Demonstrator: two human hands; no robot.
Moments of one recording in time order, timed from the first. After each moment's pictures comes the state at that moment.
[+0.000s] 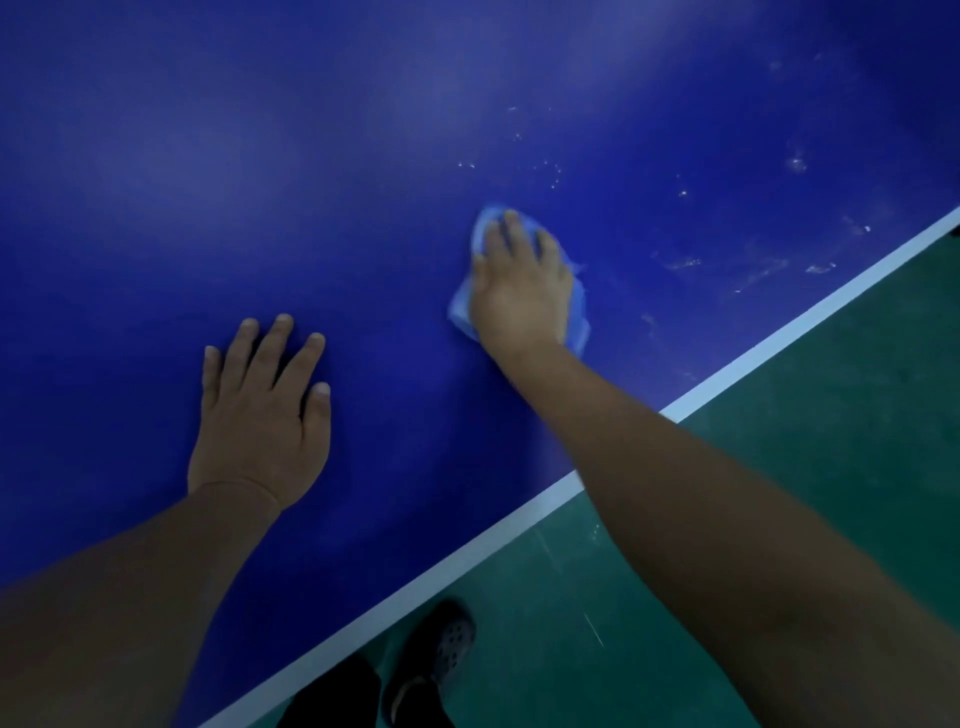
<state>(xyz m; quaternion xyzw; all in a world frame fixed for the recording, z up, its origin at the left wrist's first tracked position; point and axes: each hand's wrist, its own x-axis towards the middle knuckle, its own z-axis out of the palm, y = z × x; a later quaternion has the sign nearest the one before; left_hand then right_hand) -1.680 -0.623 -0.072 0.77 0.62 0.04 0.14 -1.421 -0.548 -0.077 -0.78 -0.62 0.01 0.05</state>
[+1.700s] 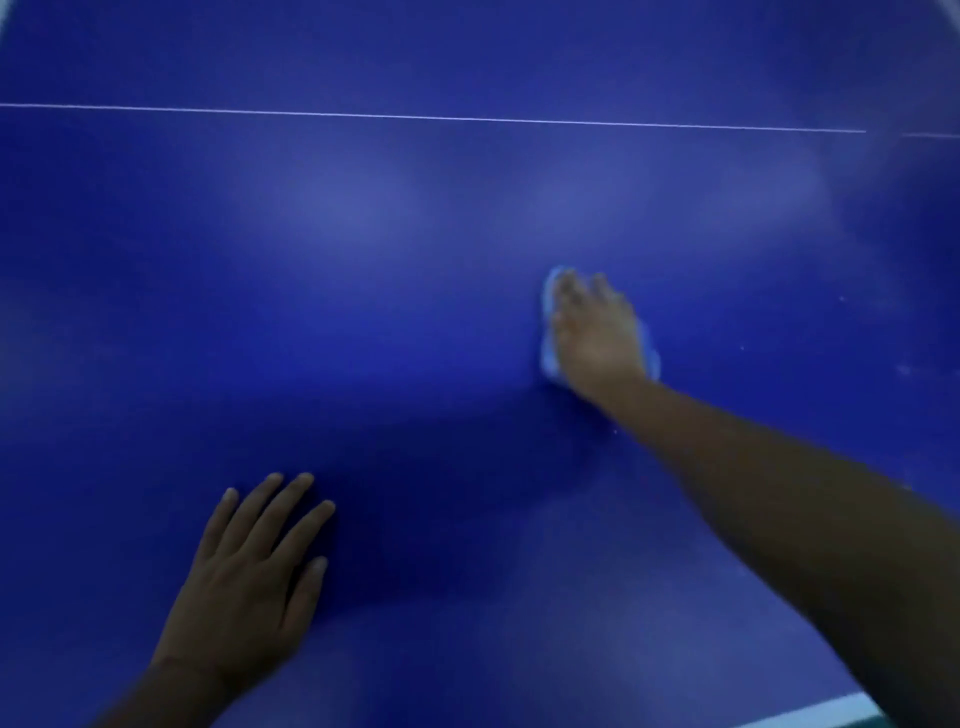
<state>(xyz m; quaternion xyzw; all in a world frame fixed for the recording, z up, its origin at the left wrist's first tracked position) -1.658 -0.610 -0.057 0.73 0.67 0.07 0.12 -1.355 -0.318 -0.057 -0.57 -0.82 -0.03 -0.05</state>
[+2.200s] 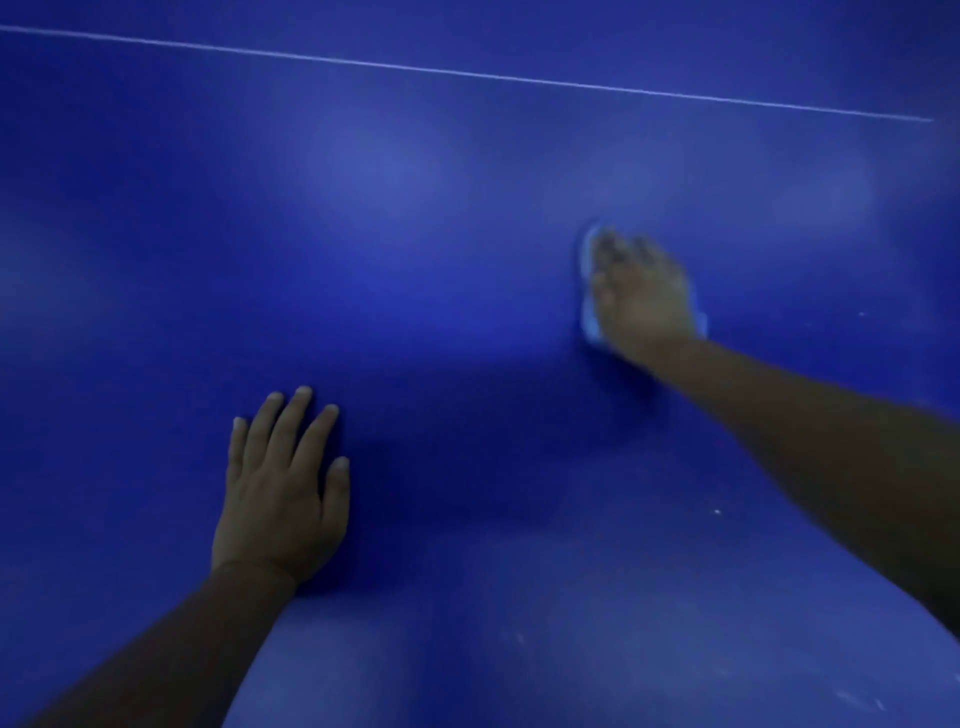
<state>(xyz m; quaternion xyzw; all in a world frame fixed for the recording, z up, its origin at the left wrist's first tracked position) -1.552 -0.543 -0.068 0.59 0.79 0.12 0.11 -1.275 -0.250 -0.050 -0.52 -0.86 -0.03 -0.01</state>
